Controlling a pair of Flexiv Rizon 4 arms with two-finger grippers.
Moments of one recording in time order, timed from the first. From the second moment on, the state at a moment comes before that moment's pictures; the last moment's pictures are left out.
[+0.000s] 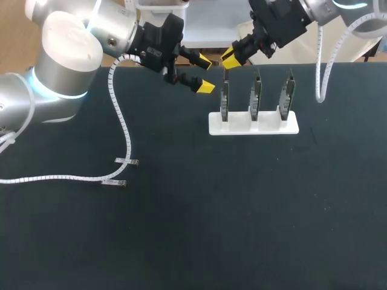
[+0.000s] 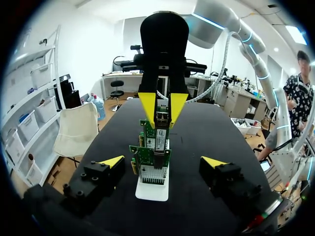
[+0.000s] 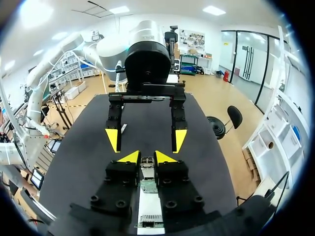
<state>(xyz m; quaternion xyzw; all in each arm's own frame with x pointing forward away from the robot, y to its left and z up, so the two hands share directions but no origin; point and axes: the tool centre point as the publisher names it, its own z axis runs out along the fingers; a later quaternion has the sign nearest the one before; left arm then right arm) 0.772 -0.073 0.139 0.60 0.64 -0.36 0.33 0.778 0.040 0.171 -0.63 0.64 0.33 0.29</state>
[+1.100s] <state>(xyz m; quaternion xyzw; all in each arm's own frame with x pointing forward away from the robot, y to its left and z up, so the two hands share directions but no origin) 0.772 -0.073 0.139 0.60 0.64 -0.36 0.33 0.776 0.040 0.165 -0.62 0.65 0.34 0.29</state>
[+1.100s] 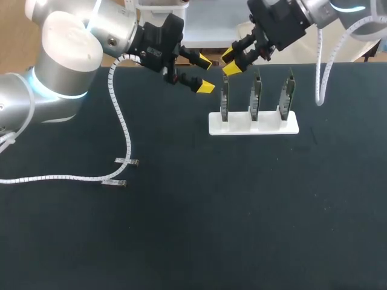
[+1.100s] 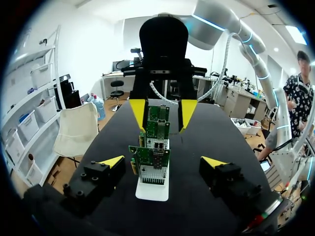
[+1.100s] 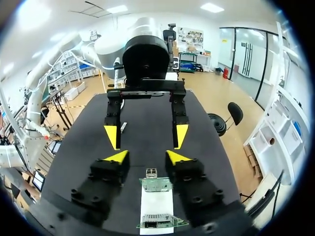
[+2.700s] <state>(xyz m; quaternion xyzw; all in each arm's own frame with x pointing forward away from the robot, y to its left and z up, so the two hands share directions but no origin) 0.772 -0.073 0.139 0.60 0.64 -0.36 0.33 0.771 0.024 0.176 -0.60 0.64 0.38 0.30</state>
